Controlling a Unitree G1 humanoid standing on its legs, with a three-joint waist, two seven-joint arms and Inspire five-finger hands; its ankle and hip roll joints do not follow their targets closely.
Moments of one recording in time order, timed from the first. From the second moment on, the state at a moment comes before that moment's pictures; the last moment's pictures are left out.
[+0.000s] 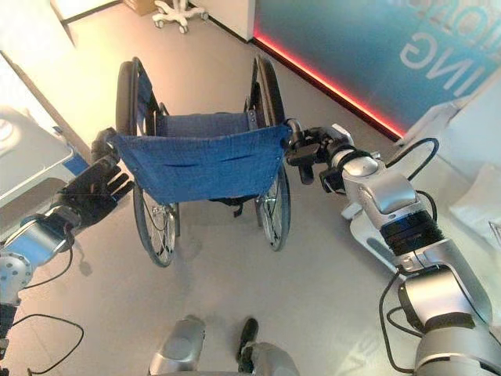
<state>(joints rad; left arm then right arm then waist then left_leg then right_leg) -0.19 0.83 0.11 0.00 -1.45 0.39 0.29 -0.87 -0.81 0.43 0.26 0.61 0.62 -0.09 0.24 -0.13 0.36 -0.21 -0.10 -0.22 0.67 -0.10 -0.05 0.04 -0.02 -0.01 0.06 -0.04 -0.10</state>
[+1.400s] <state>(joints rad) -0.37 0.88 0.09 0.05 -1.49 0.40 0.30 -0.97 -0.89 0.39 0.24 0.61 0.62 -0.06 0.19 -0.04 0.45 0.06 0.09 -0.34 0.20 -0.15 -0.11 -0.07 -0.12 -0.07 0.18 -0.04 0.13</state>
